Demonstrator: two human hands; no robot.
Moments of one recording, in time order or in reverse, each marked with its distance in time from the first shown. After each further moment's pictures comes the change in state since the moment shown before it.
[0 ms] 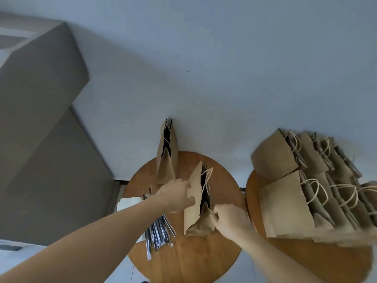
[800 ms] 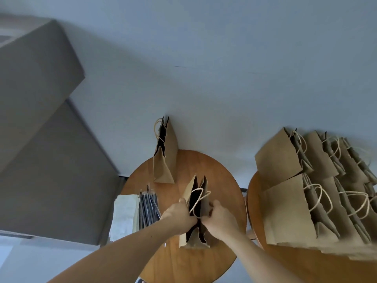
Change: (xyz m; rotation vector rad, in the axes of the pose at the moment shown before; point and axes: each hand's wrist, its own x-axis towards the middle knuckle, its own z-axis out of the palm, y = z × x) left_hand -0.001 0.046 0.067 -0.338 -0.085 -0.323; right_hand 0.017 0.016 0.013 0.486 -0.116 0.198
